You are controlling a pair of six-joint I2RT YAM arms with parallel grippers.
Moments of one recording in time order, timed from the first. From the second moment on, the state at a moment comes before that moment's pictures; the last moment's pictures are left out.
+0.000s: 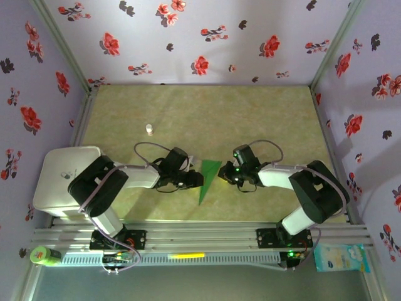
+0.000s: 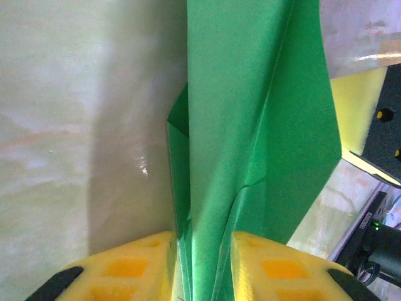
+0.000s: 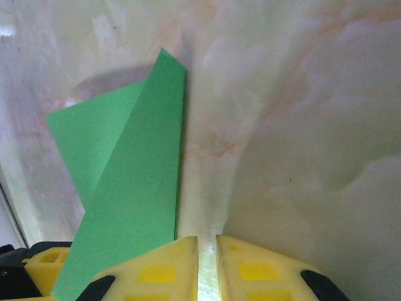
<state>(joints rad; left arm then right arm) -0.79 1.68 0.67 0.10 0.48 -0.83 0.58 1.54 0.56 0.04 -0.39 1.01</state>
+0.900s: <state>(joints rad) -0.81 1.72 0.70 0.14 0.55 -0.80 0.58 1.56 0.57 0.04 -0.40 1.01</state>
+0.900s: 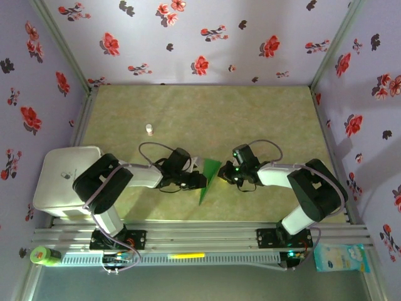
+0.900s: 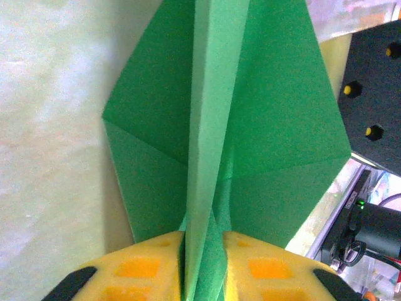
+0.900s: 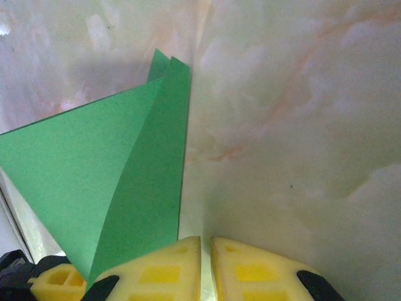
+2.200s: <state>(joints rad) -0.89 1.64 0.97 -0.54 -0.10 -0.72 0.61 1.45 0.58 0.05 -0.35 0.98</state>
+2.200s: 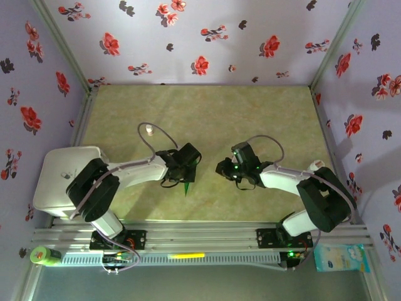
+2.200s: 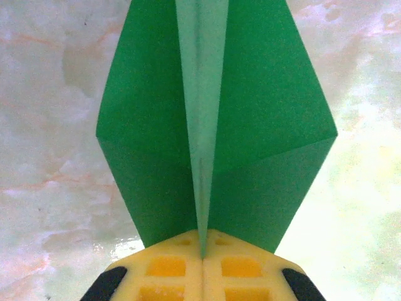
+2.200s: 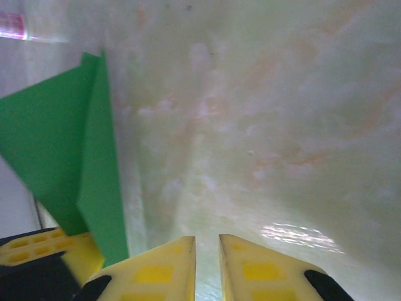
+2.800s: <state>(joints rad) -0.90 1.68 0.97 -0.54 -0.10 -0.72 0.62 1.48 0.58 0.15 -0.40 1.00</state>
